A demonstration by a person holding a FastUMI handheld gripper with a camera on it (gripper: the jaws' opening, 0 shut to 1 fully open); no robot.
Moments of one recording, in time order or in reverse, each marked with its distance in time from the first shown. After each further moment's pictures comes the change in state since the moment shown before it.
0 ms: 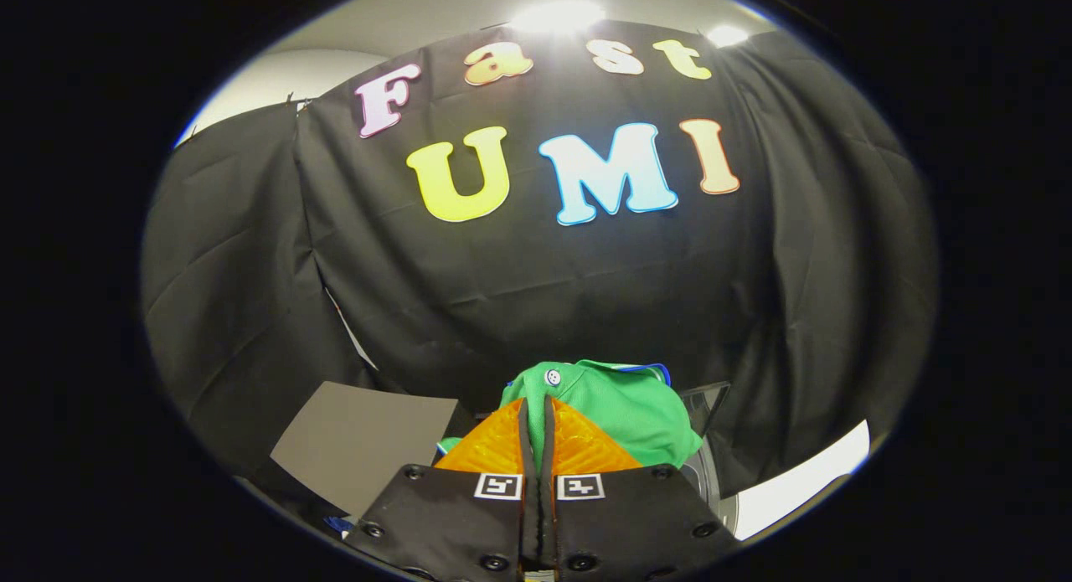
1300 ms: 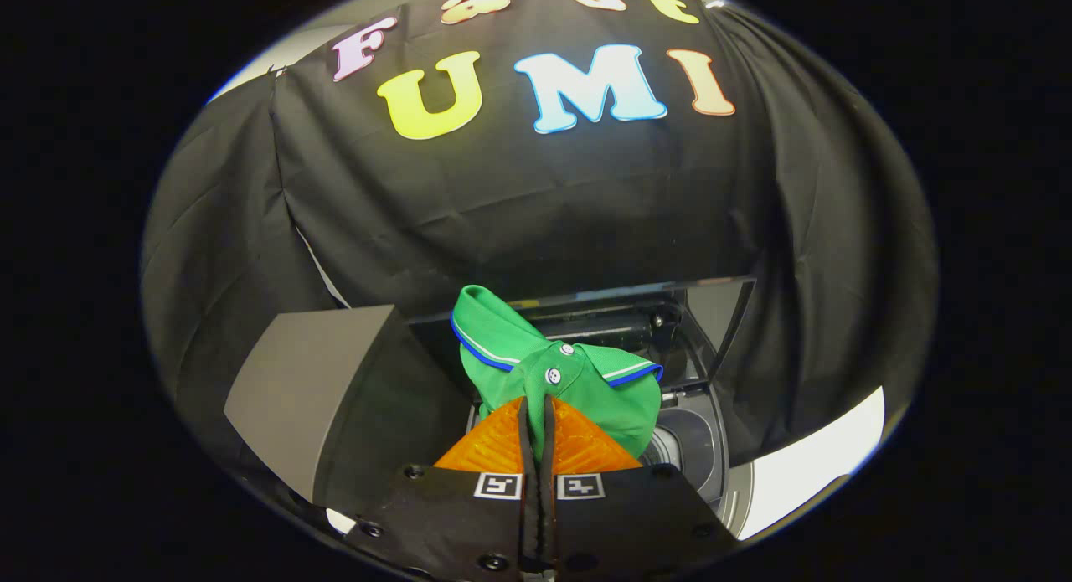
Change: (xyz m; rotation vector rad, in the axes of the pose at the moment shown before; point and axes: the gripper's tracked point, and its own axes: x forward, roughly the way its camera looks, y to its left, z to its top) arm 0.063 -0.046 -0.145 0.003 0.239 -0.014
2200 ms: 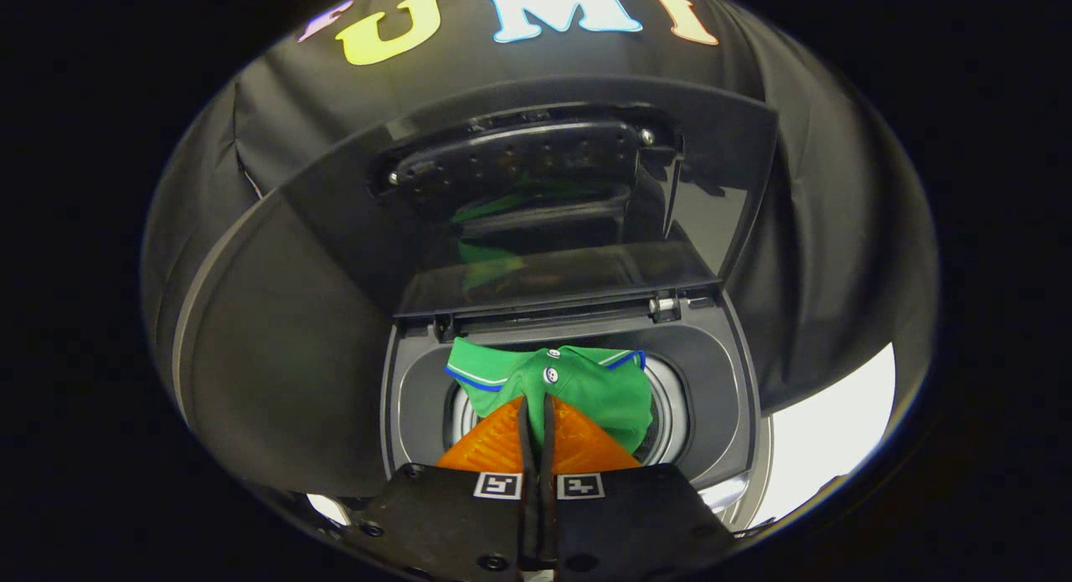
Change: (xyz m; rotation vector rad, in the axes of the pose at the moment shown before) arm 0.091 -0.050 -0.124 0.039 0.234 -0.095
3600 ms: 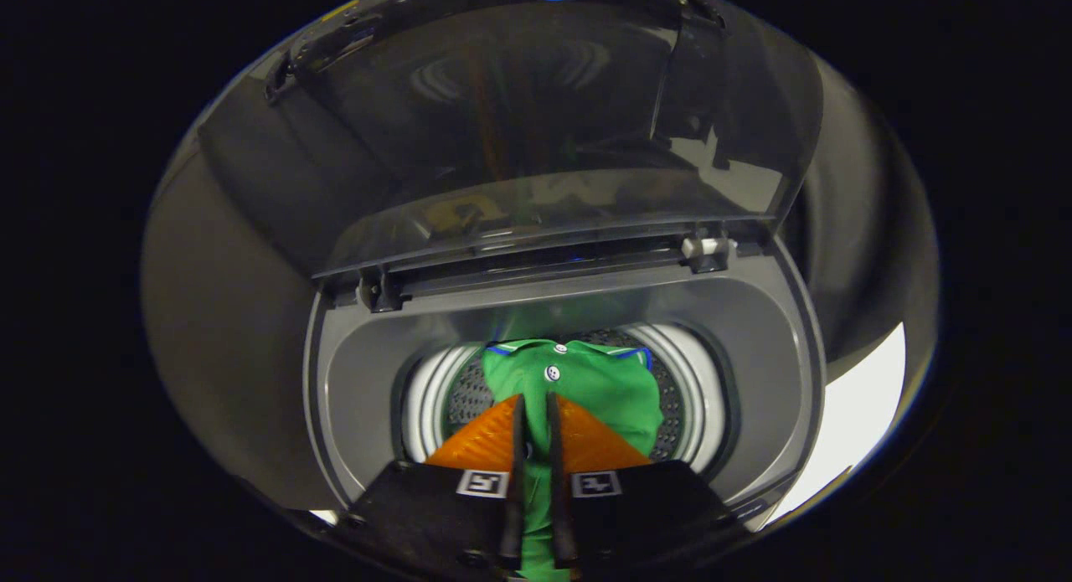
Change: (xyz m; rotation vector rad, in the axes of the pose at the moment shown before) arm 0.081 -0.008 -0.041 0.035 0.125 -0.041
